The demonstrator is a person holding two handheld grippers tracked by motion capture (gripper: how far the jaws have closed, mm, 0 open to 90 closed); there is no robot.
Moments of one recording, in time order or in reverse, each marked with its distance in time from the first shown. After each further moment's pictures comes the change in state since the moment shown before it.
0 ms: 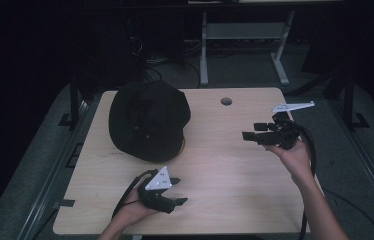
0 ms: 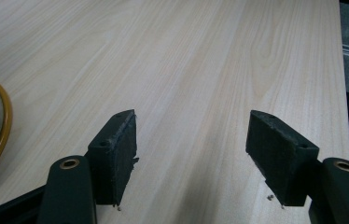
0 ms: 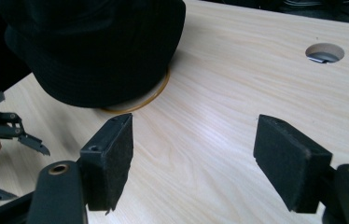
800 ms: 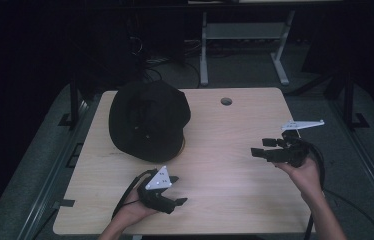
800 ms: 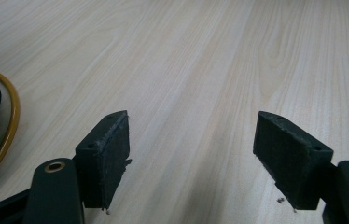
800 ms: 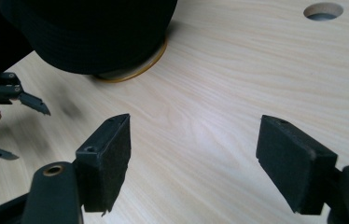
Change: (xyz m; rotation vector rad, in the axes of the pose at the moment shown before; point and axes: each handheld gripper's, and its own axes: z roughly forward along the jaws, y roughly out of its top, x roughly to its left) left arm 0.001 -0.001 0.000 0.005 0.021 -0.011; right arm -0.004 -0.048 -0.015 0.018 0.001 0.035
